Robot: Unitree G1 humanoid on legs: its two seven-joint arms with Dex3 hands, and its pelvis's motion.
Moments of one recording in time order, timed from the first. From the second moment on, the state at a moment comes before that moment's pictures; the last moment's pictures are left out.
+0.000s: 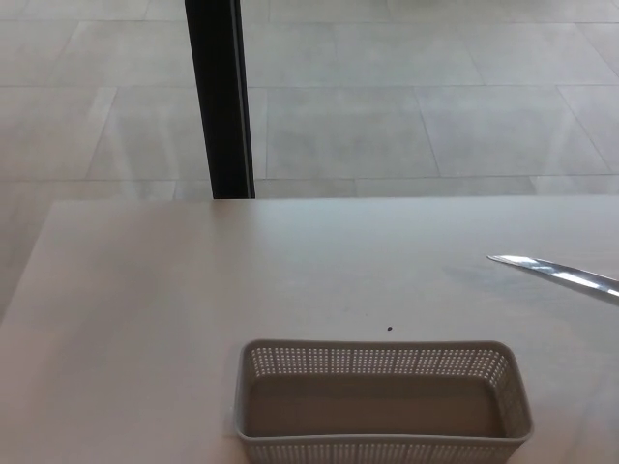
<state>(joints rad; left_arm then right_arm) 0.13 0.61 0.20 1.31 0.03 -0.09 -0.22 -0.27 -0.82 0.03 0.38 -0.64 0.13 -0.04</state>
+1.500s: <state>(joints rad) 0.02 0.54 0.46 1.21 -0.13 -0.26 -0.27 -0.31 -0.64 0.20 0.55 -0.59 0.21 0.12</state>
